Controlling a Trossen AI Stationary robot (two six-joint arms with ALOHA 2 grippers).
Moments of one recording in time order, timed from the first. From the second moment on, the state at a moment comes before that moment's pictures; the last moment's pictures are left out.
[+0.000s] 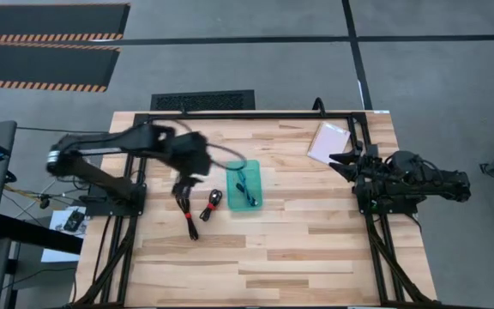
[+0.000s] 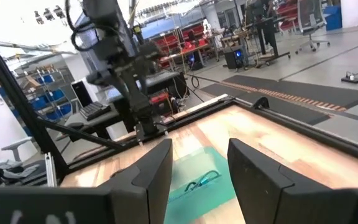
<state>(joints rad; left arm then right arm) 0.06 1.34 1.41 -1.18 0.02 0.30 -0.01 0.01 0.29 -0.23 0.24 0.33</state>
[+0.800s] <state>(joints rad) -0.28 0.88 0.45 -0.38 -0.22 -0.57 -0.01 0.02 0.29 -0.33 0.34 0.51</state>
